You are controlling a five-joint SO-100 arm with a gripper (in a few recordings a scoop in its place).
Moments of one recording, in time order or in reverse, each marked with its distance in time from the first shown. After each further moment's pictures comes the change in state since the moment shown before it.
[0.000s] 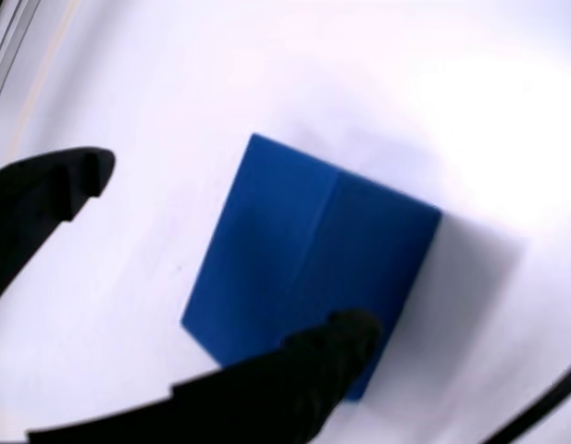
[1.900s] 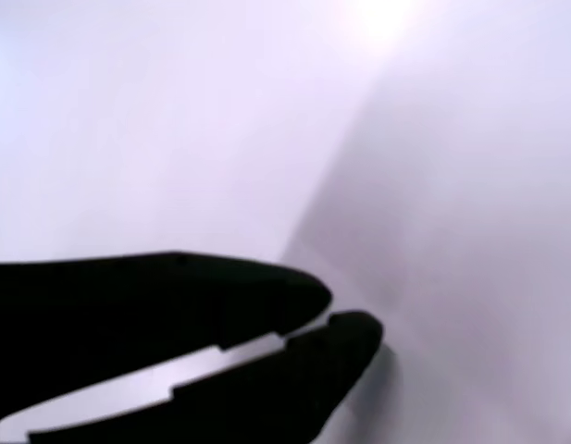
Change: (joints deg) arm -59.1 100.8 72.0 31.7 -15.4
